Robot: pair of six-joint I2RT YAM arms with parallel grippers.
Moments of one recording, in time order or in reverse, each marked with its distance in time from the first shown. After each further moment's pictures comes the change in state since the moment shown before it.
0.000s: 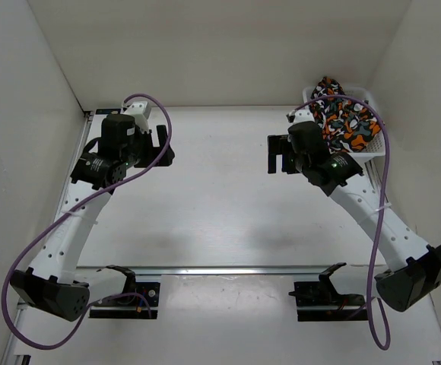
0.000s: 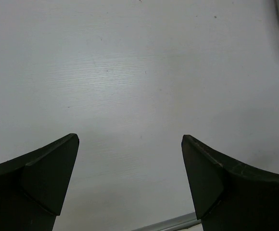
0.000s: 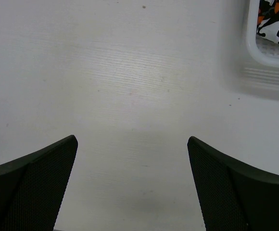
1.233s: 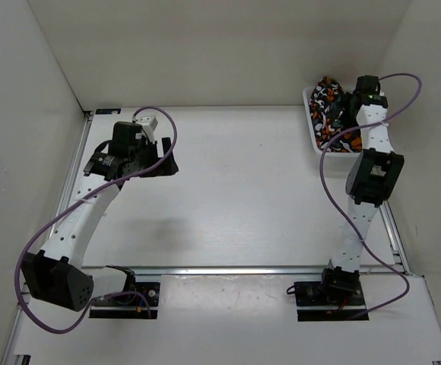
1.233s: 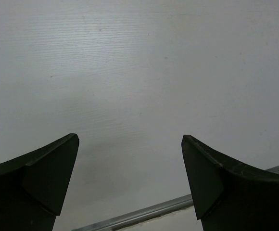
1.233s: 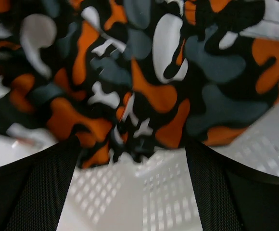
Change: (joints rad) left arm 0.048 0.049 -0.129 0.008 0.120 -0.016; right arm -0.736 1.004 0.878 -0.077 -0.182 0.154
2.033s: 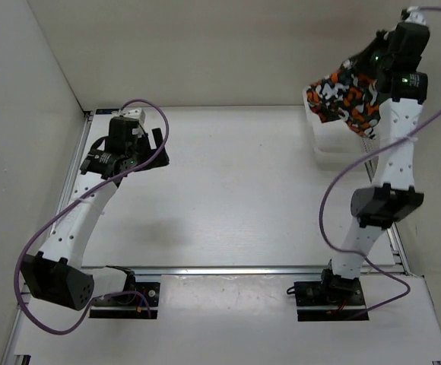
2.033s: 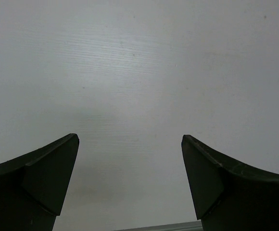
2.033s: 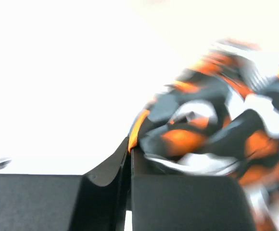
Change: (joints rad) left arm 0.011 0.033 0.049 0.000 -0.179 -0.077; right arm 0.031 -0.248 0.237 0.044 -0.196 0.005
